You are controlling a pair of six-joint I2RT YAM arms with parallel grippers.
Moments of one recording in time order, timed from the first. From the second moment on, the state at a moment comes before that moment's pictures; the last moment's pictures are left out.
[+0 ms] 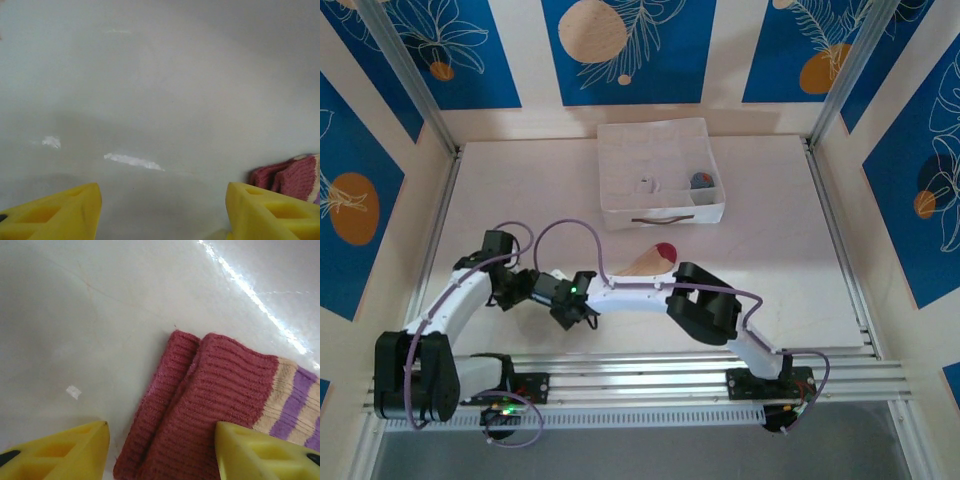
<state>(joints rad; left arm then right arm) -0.04 1.19 0.63 -0.76 0.18 -0.48 1.27 2.24 1.71 -0.72 0.24 0.43</state>
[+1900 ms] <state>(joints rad) -0.59 1.37 0.25 0.67 0.84 0.07 0.72 1.56 0.82 -0.38 -0.90 0.21</state>
